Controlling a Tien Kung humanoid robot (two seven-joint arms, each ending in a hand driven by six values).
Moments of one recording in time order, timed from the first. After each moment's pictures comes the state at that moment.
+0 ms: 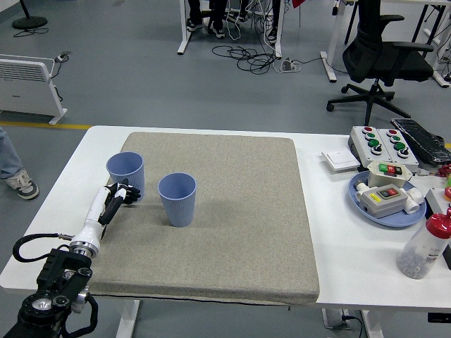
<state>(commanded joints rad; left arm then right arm) -0.57 0.04 -1.39 -0.47 1.43 0.09 -0.53 0.18 -0.09 1.27 0.18 -1.24 0.04 -0.25</state>
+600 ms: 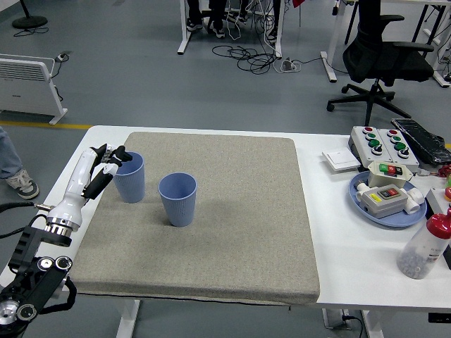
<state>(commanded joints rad) -0.45 0.22 -1.33 -1.09 1.61 0.12 -0.39 0.18 -0.09 1.29 0.18 -1.24 0.04 -0.25</state>
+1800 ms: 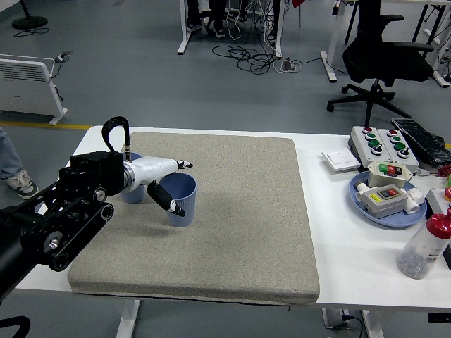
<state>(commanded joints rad) -0.87 0.26 -0.99 -0.99 2.10 -0.57 0.13 0.17 -0.10 1.26 0.18 -1.20 0.03 -0.26</state>
